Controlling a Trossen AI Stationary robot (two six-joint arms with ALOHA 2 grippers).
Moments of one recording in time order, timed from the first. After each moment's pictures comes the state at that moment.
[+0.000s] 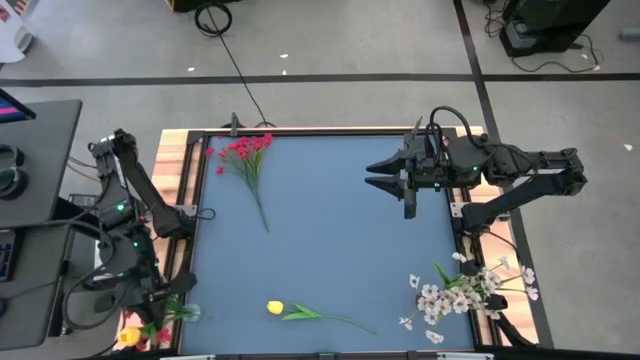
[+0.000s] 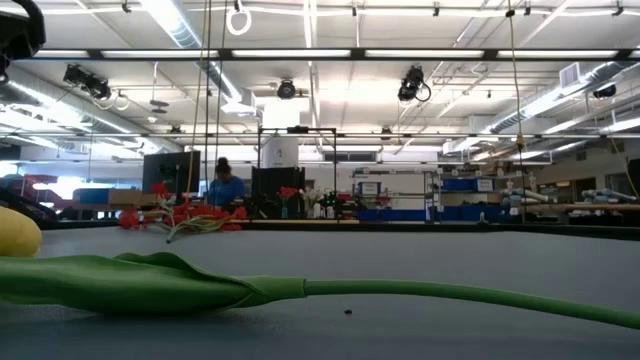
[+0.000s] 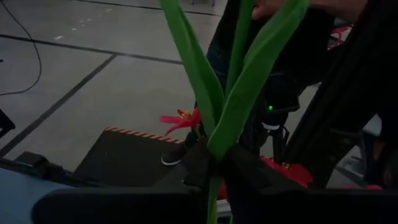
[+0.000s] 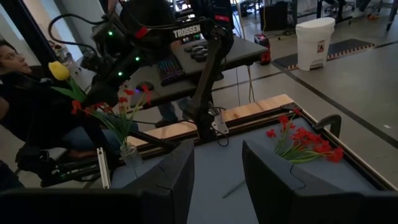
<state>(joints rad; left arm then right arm) -1.08 0.85 0.96 -0.48 0.24 0.07 0.14 1.14 1.42 -0.48 0.23 0.29</state>
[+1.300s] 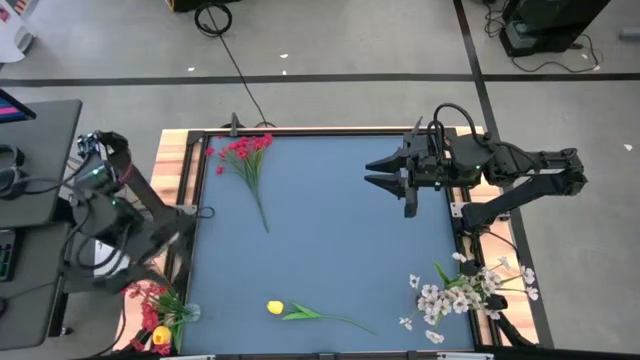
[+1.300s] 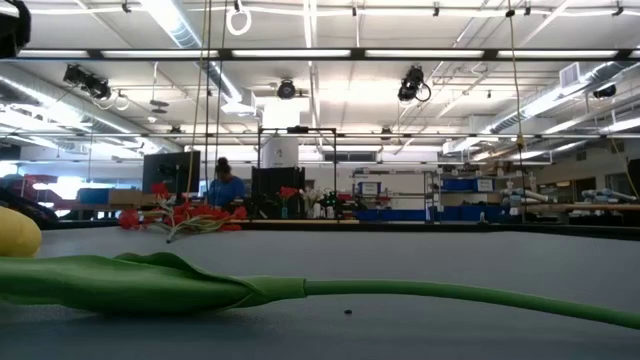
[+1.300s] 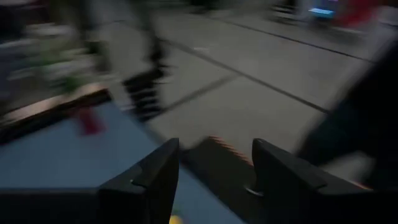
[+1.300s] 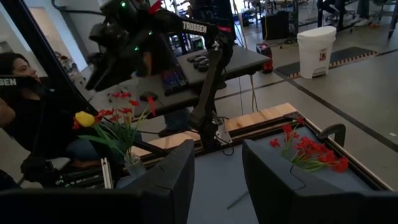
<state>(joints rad) -0.95 0.84 1.27 -0.71 -0.19 -0.07 0.14 1.14 1.42 -0.44 0.23 0.29</state>
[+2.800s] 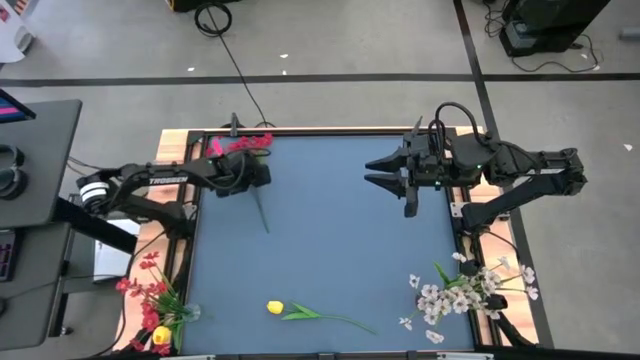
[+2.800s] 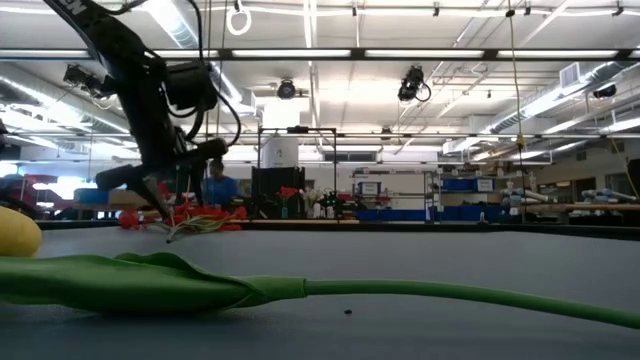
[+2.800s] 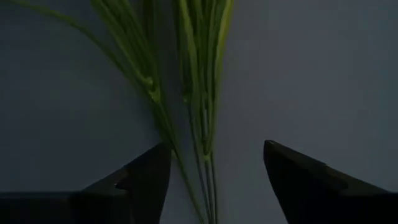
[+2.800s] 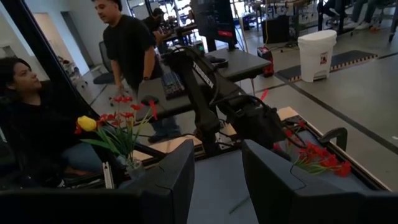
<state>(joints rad) 0.50 1.26 0.59 -0.42 -0.15 -1.24 0.14 1.14 1.42 -0.42 0.23 0.29</state>
